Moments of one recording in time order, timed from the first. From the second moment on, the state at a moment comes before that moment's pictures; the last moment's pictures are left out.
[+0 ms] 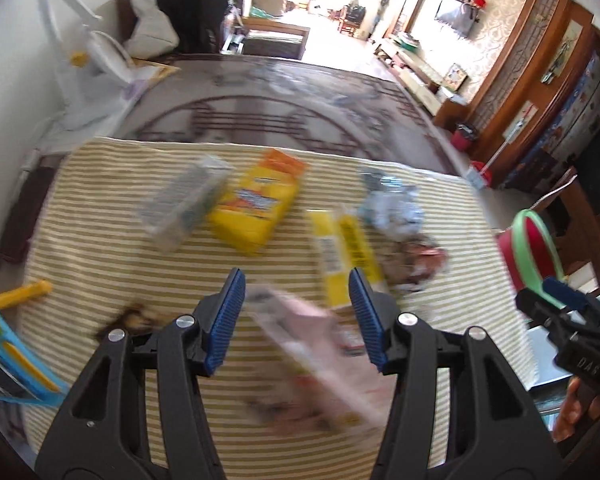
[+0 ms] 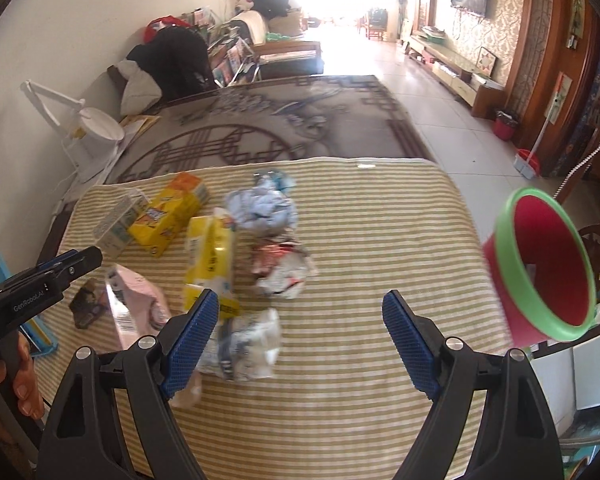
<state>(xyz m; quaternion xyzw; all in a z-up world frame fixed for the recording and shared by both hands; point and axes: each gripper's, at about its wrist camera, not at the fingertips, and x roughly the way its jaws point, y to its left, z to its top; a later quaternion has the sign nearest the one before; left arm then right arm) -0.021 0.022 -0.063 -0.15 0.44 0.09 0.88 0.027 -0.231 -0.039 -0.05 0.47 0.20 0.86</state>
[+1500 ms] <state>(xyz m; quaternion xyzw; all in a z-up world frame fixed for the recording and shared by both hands) -0.055 0.127 -0.164 -0.16 0.55 0.13 0.81 -0.008 -0.075 -0.122 -0.17 0.55 0.28 0.77</state>
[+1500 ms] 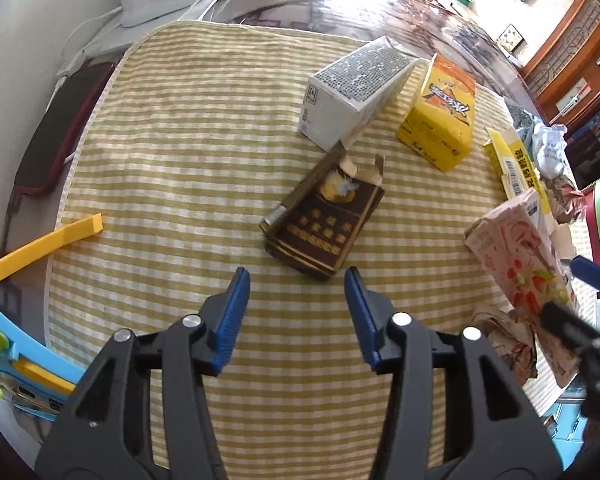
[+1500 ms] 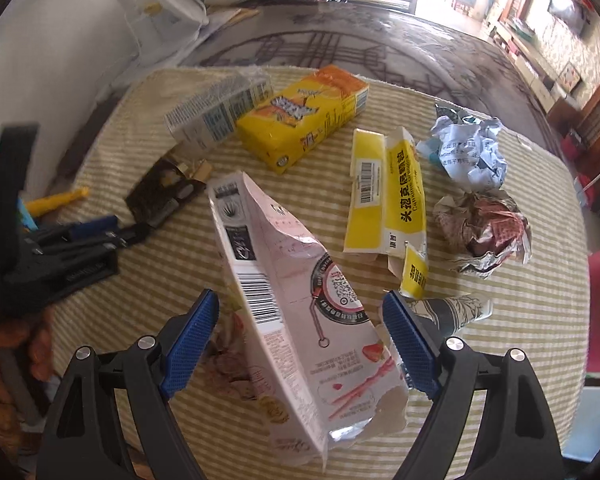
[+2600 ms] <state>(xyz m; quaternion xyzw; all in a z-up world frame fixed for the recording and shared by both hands) -0.038 0.094 -0.108 -0.14 0.49 0.13 0.85 0.001 -0.110 -0.062 -0.06 0.50 0.30 0.81</state>
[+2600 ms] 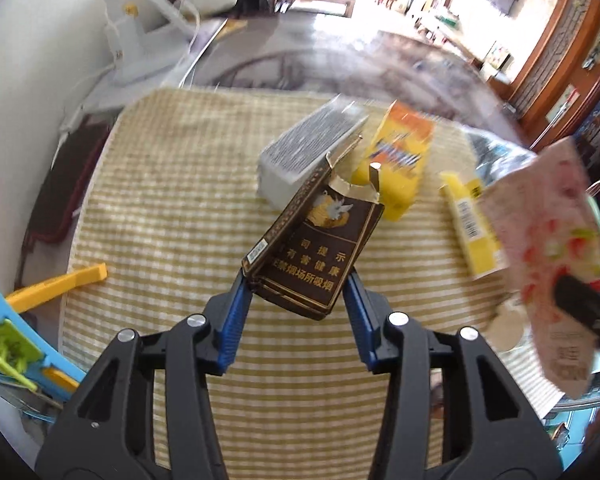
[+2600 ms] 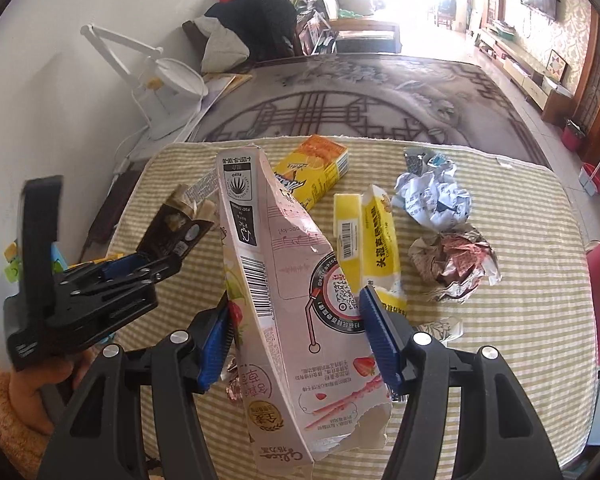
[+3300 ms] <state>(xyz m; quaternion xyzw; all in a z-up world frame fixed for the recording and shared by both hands) -0.015 0.038 -0.051 -0.12 0.43 0.08 0.89 0.024 -0.177 -0.026 -0.01 0.45 0.24 0.86</state>
